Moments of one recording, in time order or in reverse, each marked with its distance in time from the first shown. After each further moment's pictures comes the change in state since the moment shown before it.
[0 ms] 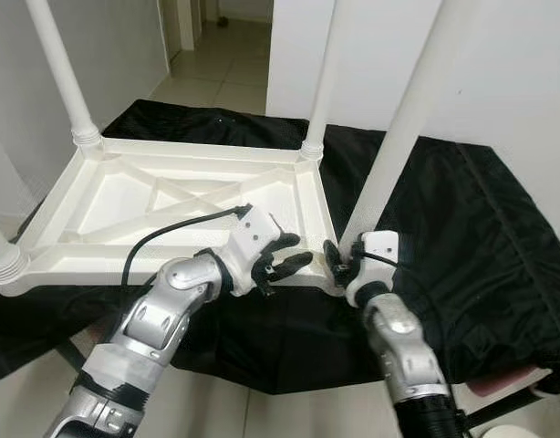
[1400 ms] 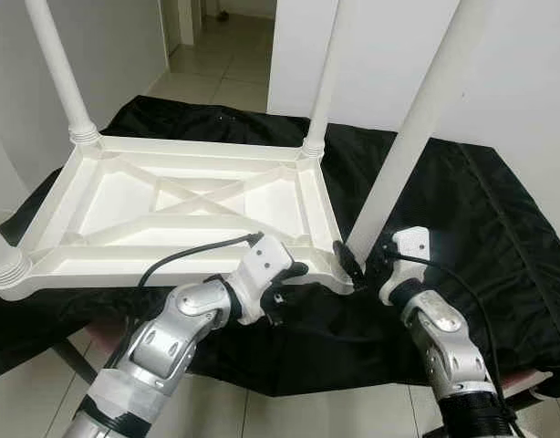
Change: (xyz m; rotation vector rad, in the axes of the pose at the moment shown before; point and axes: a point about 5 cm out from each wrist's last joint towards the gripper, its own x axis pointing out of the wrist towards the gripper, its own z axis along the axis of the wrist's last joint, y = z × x) left arm 0.005 -0.031 -0.011 -0.068 0.024 -0.058; right arm -0.001 -0.040 0.018 -0.127 -0.050 0.400
